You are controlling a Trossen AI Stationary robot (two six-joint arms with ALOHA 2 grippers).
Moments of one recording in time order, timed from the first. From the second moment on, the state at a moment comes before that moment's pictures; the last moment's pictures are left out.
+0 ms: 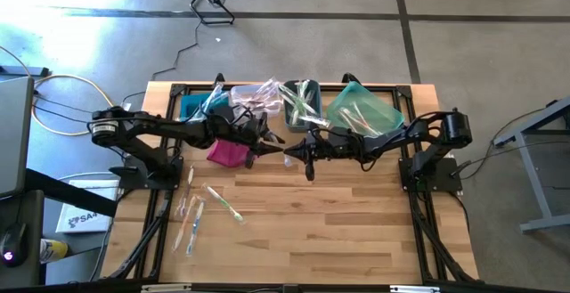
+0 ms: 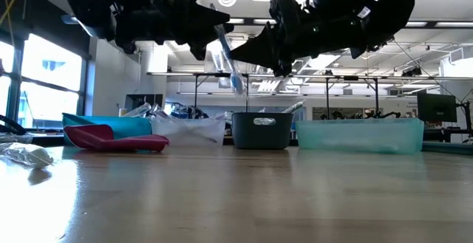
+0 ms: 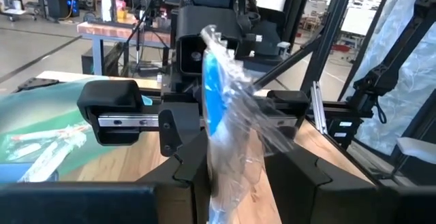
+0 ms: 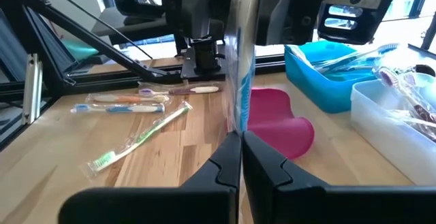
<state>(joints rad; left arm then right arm) 0.26 1.43 0.62 0.83 0.49 -0.14 -0.08 1.67 0.70 0.81 -0.06 0.10</state>
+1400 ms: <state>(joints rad) 0.26 1.43 0.62 0.80 0.48 -0.11 -0.09 1.66 0.70 0.81 -0.09 0.17</state>
